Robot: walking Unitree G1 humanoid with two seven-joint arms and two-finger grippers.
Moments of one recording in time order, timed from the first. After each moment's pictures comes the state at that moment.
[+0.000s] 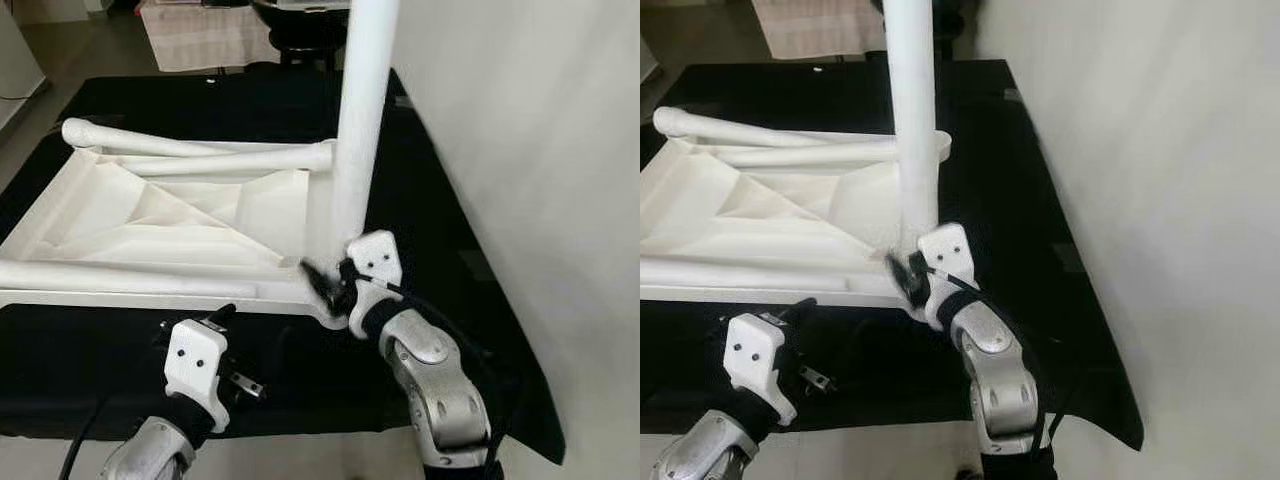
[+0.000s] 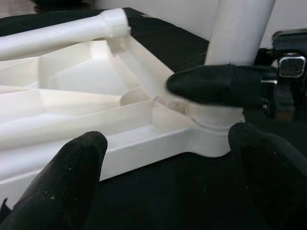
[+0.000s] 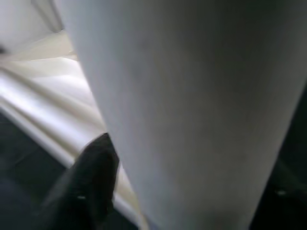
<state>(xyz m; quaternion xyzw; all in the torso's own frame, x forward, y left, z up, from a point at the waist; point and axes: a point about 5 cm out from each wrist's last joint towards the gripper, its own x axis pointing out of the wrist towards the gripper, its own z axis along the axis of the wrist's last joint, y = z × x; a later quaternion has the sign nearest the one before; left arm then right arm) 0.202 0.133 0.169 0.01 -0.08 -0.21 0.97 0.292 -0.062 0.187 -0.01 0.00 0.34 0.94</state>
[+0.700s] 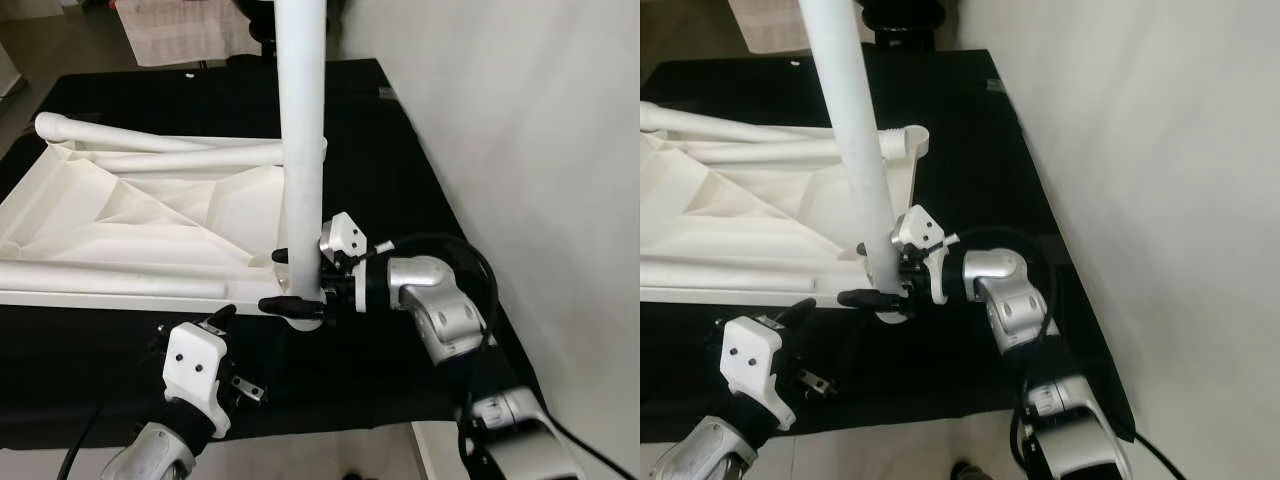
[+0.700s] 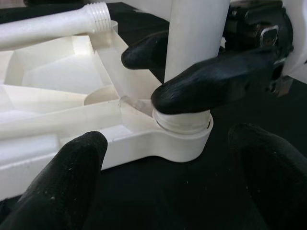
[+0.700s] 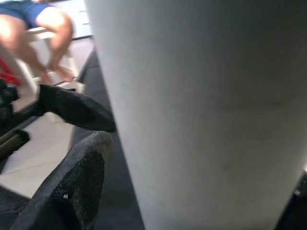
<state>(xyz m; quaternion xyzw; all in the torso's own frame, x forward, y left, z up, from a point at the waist) 0.192 0.131 0.168 0.00 -0.07 -0.22 0.97 0.342 -0.062 0.211 -0.11 0.00 0.67 0.74</state>
